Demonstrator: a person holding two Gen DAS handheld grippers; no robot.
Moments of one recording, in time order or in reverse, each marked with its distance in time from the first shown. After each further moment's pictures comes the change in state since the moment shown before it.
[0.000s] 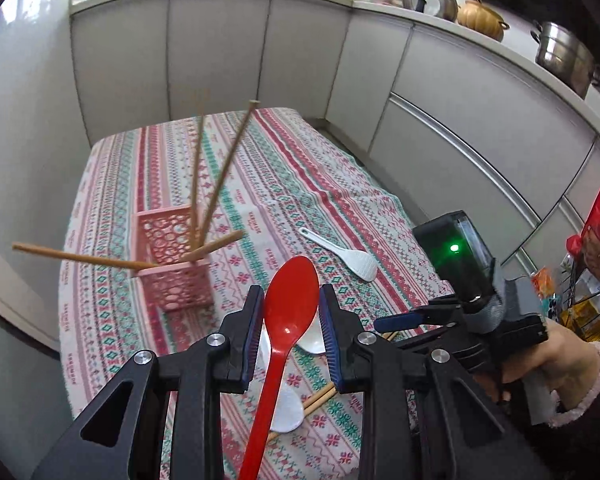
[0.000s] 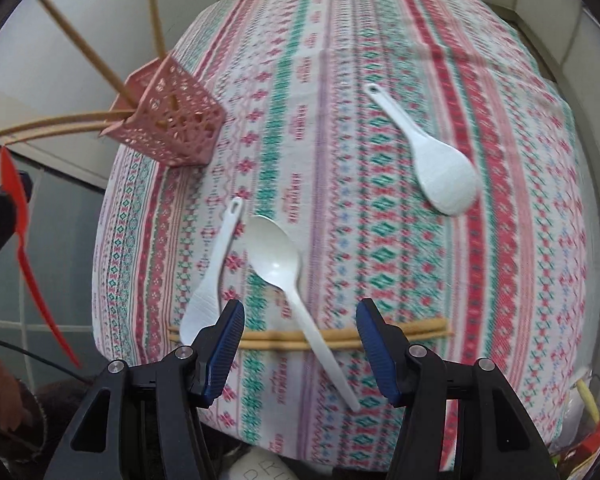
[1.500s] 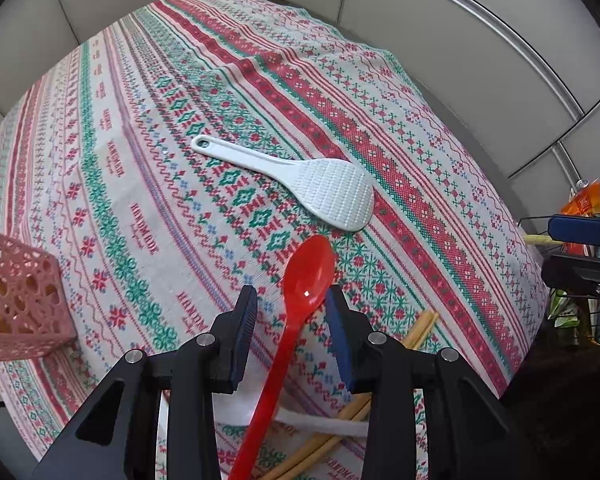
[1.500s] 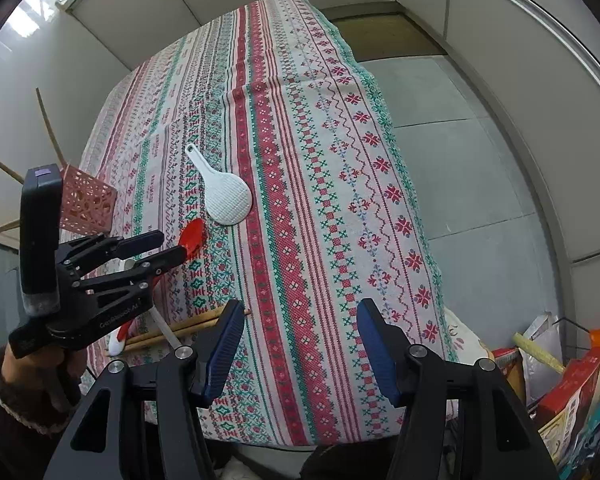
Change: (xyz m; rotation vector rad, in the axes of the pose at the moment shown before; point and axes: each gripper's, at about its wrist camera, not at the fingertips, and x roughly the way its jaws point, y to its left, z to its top) left arm 0.219 -0.087 0.000 0.224 0.438 -0.001; right arm -0.078 -0.143 -0.047 0.281 -0.136 -0.110
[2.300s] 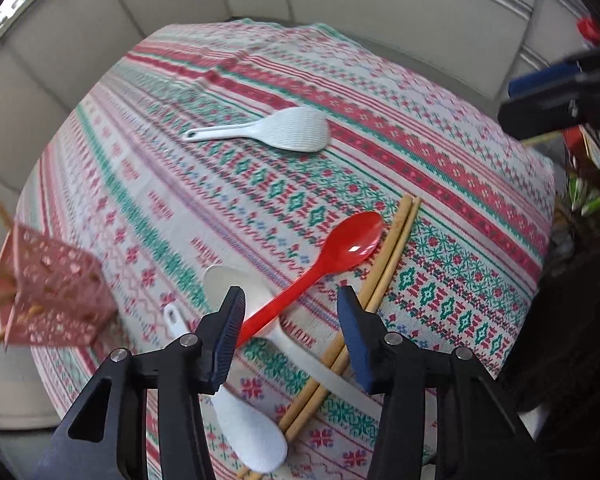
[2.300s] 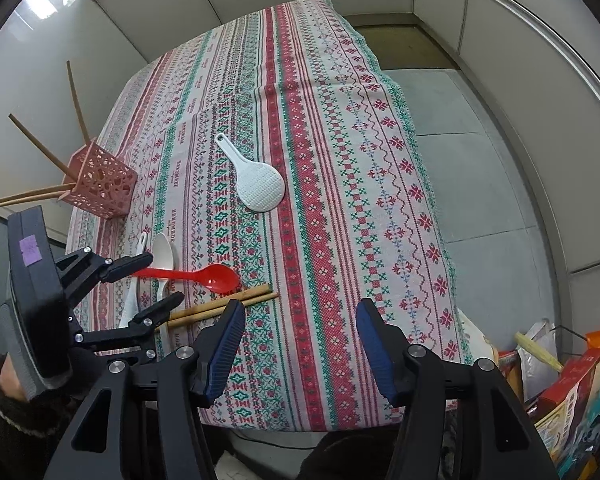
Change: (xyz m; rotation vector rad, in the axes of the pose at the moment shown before) left arm -0.032 -0.031 -0.070 0.301 -0.026 0.143; right arm -0.011 0.023 -0.017 -0.054 -0.028 -0.006
